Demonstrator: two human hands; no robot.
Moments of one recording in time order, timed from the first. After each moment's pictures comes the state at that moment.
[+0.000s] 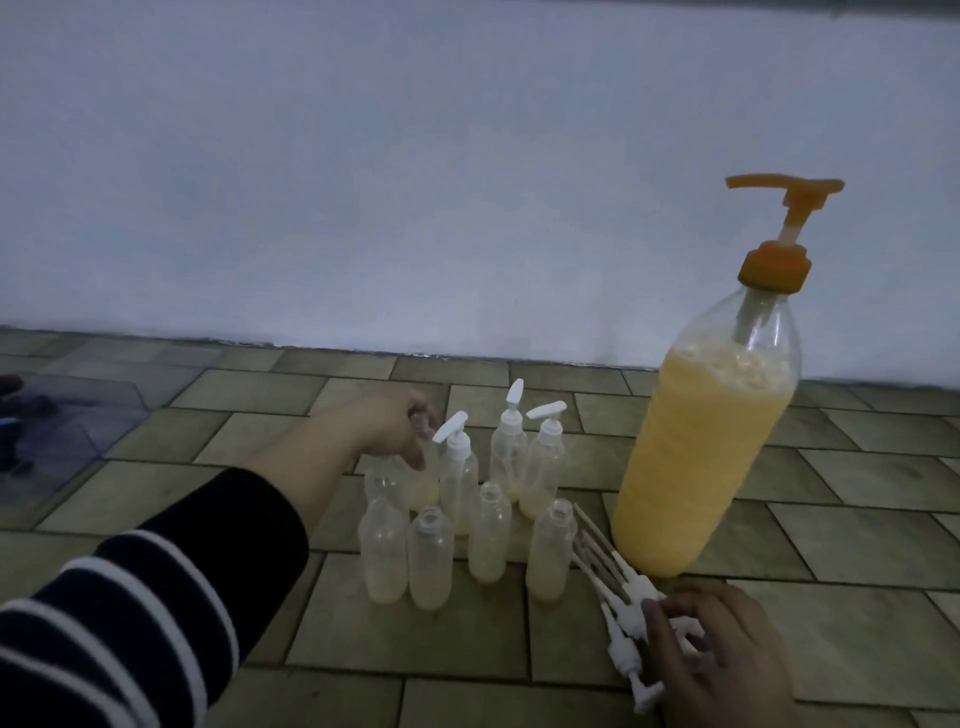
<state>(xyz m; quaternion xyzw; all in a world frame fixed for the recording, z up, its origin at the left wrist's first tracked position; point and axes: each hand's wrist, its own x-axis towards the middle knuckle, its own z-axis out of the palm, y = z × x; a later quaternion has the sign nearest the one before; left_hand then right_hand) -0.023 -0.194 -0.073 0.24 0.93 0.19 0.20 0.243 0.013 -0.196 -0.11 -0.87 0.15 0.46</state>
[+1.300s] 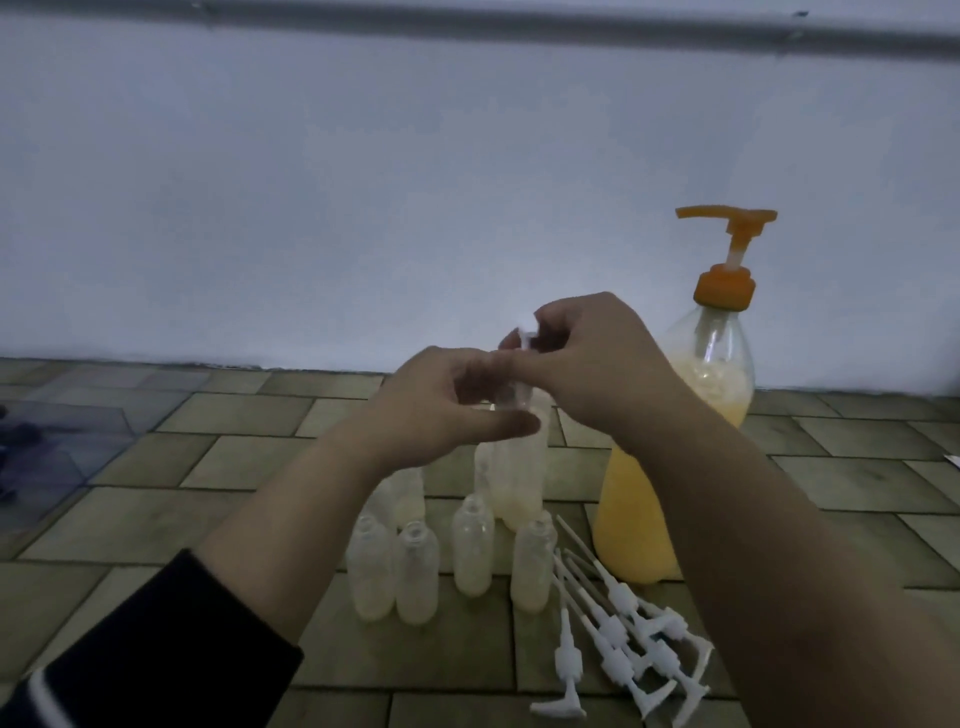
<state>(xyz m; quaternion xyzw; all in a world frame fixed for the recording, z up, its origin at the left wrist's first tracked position) 0.067 -0.175 -0.005 0.42 0.76 0.49 0.10 0.144 -0.041 0.035 -0.07 -0.89 0.39 0.23</state>
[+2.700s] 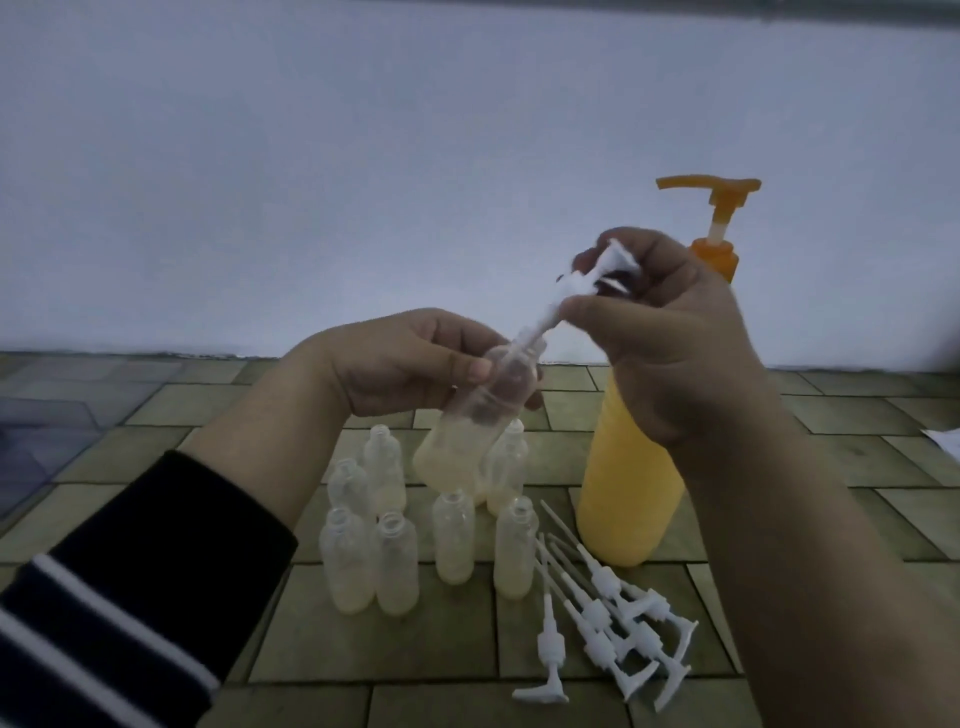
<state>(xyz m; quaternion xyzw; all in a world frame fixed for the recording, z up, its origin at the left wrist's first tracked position) 0.027 -0.163 0.010 0.49 0.56 0.52 0.42 0.171 -0.010 0.031 0.04 -0.64 0.70 0.31</state>
